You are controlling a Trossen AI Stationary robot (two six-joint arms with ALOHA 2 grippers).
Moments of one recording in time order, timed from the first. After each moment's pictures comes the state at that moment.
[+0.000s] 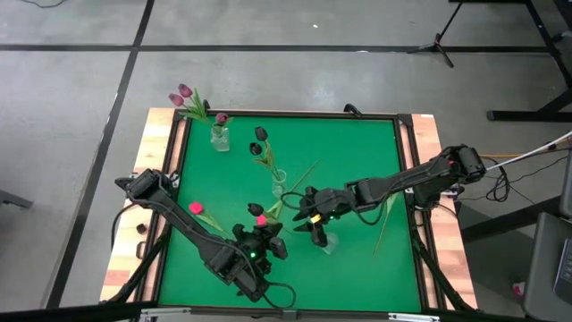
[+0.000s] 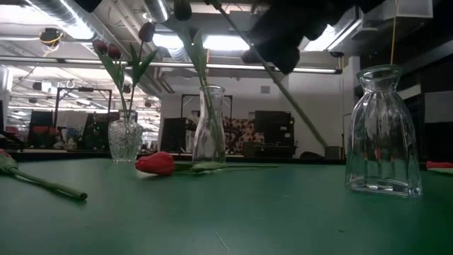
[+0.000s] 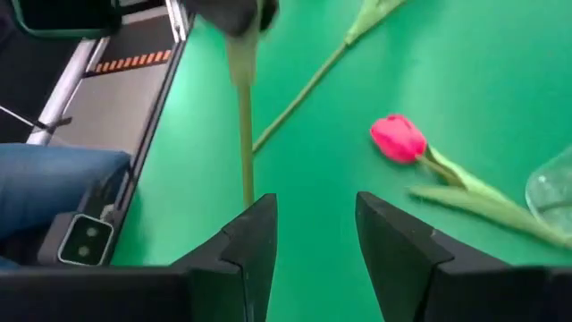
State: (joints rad) left arm -0.64 1.96 1.65 -0.98 -1.13 1.11; right arm 0.25 1.60 1.06 -0.08 -0.07 0.31
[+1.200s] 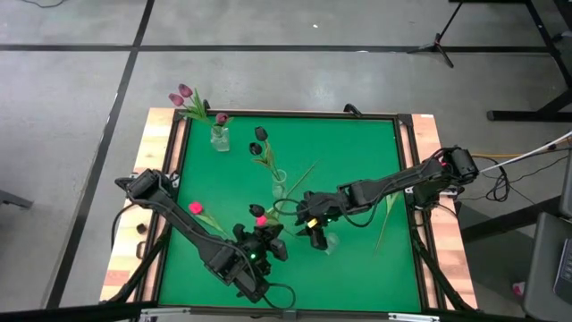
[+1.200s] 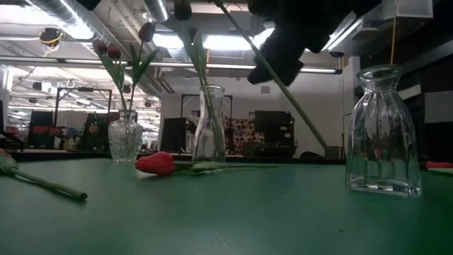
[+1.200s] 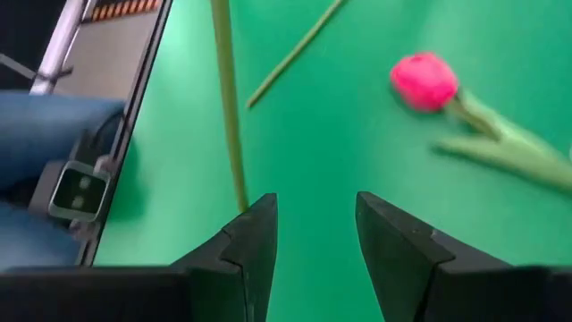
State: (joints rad) left arm -0.64 1.96 1.65 -0.96 -1.13 1.16; right arm 0.25 1.67 1.11 -0.19 -0.14 0.29
